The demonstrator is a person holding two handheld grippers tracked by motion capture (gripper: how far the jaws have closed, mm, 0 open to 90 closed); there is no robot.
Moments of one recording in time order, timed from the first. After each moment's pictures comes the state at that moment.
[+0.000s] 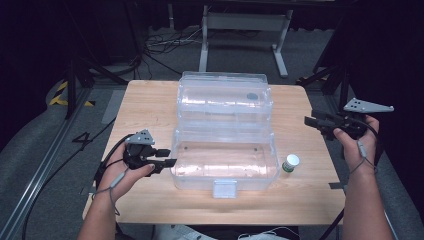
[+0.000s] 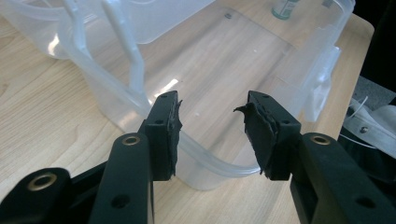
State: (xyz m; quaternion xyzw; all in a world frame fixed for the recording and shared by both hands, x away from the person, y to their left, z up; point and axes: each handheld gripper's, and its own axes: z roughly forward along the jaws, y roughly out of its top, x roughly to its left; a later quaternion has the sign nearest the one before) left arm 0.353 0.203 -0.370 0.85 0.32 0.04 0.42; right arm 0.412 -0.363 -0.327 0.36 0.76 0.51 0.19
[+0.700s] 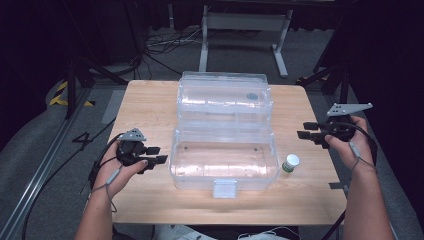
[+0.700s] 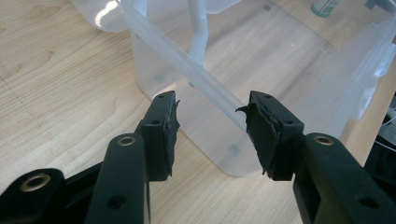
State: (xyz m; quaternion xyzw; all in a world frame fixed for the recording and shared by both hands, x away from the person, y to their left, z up) left arm 0.362 0.225 -0.383 0.83 0.38 0.05 0.40; right arm 0.417 -0.348 -0.340 0.35 0.83 0.41 0.13
